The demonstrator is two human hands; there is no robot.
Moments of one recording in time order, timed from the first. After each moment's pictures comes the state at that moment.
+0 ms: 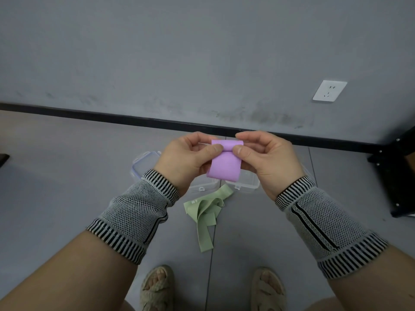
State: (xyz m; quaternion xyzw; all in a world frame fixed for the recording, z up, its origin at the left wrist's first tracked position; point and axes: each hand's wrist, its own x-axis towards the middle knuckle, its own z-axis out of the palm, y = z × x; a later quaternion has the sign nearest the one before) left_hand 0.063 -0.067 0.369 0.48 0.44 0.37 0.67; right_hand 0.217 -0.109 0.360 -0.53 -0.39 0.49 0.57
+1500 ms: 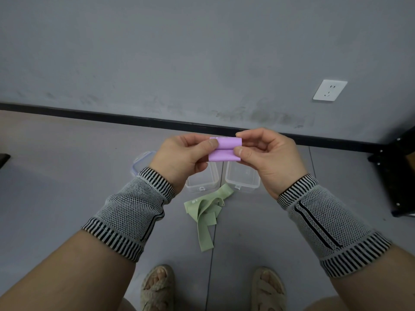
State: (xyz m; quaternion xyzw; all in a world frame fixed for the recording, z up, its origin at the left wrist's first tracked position) left_hand 0.057 -0.066 0.374 0.47 0.49 0.36 0.64; right_hand 0.219 -0.110 0.362 -0.52 -0.42 0.47 0.58
